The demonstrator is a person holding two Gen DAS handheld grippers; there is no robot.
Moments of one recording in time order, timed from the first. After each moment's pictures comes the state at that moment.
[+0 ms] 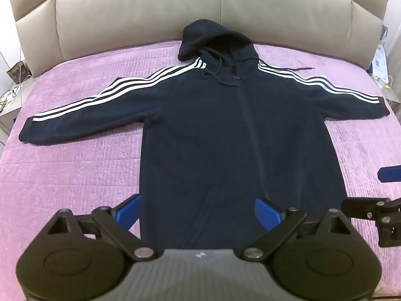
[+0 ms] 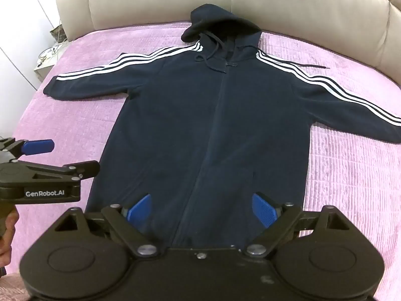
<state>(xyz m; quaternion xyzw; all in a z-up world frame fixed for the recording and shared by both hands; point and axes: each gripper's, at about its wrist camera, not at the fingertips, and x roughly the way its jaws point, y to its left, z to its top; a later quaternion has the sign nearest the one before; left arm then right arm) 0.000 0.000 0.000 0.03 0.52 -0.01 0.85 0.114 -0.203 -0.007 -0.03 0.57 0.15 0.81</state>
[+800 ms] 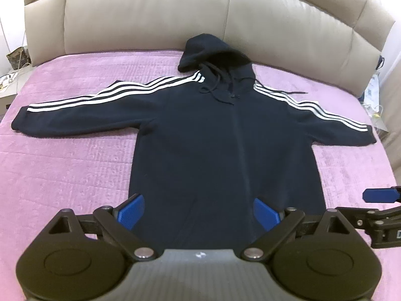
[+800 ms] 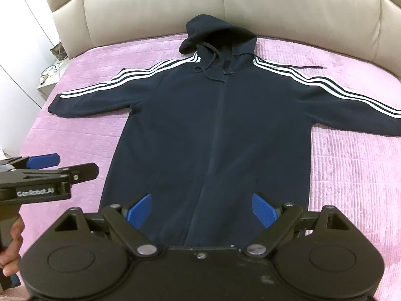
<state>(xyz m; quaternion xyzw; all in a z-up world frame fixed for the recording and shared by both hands) 0.003 0.010 0.027 -0.05 0.50 -0.02 0.86 0.107 -0.219 0.003 0.02 0.56 0.15 0.82</state>
